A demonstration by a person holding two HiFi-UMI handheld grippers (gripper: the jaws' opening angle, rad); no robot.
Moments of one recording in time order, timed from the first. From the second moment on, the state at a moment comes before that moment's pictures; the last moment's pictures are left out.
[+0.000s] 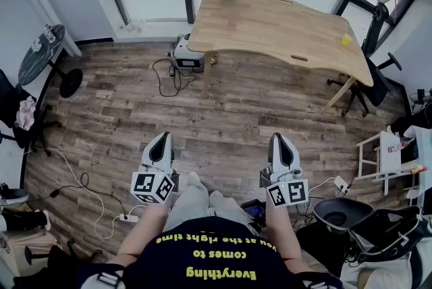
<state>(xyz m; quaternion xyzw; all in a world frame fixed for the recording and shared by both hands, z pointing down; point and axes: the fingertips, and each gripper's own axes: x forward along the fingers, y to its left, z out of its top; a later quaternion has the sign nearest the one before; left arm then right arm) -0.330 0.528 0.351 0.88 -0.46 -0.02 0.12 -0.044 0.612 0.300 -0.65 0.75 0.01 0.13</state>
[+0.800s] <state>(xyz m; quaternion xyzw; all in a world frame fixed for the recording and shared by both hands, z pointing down) -0.325 0.522 0.354 0.88 -0.46 -0.02 0.11 -0.035 0.611 0.290 -0.65 0.74 0.02 0.17</state>
